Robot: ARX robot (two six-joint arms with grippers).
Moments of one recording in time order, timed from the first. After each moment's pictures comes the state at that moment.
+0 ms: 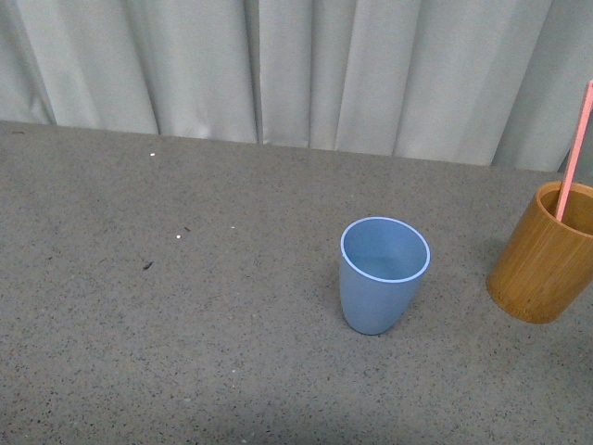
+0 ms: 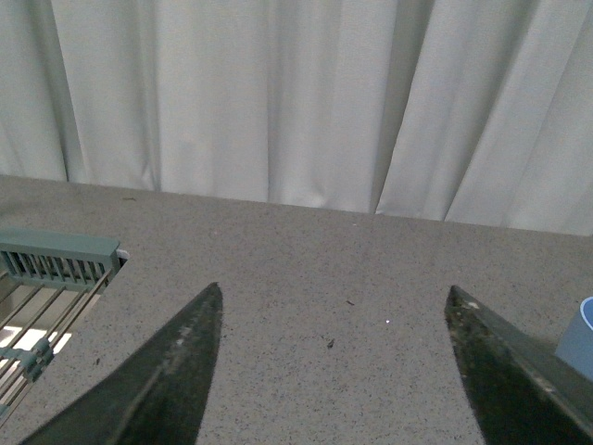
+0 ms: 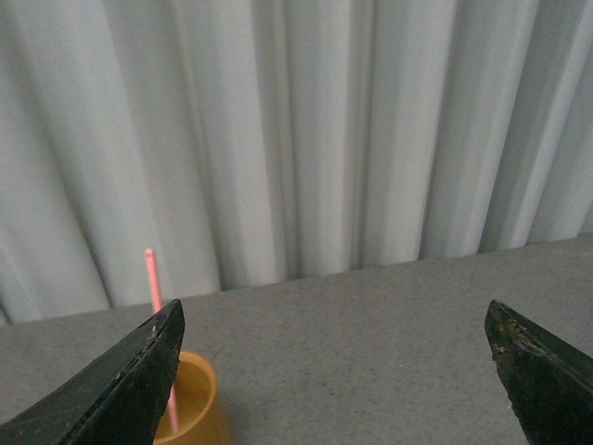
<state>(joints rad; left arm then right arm) 0.00 0.00 0.02 0.00 0.00 -0.01 -0.20 0.95 0.33 0.45 0.05 -0.01</state>
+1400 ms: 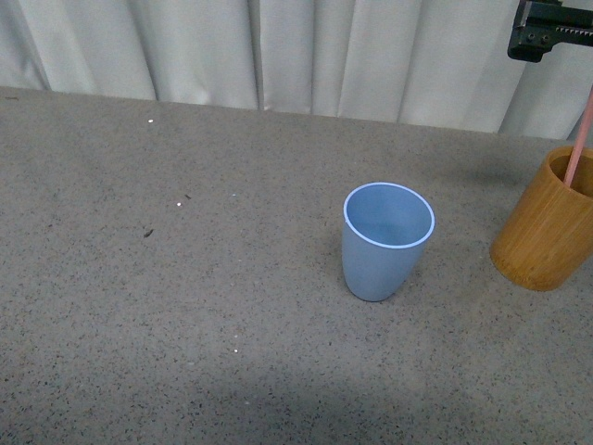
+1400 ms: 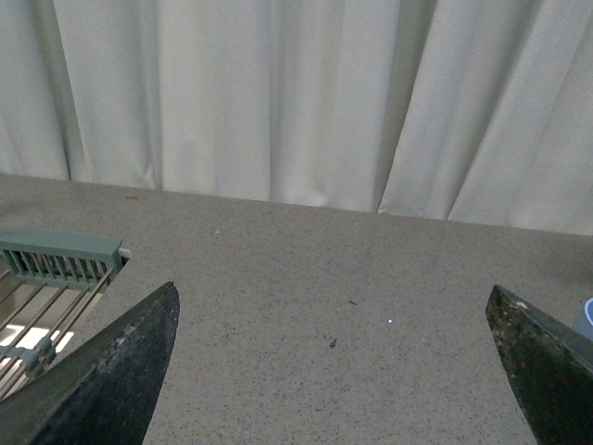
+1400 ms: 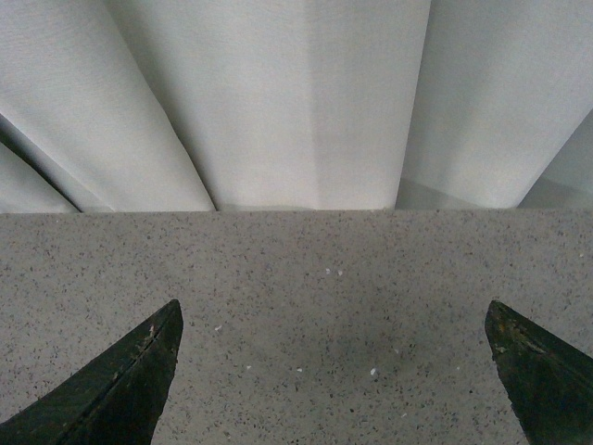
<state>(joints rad) 0.00 0.00 0.02 0.00 0.00 -0.01 0.04 2.00 1.19 0.31 0.03 0.15</state>
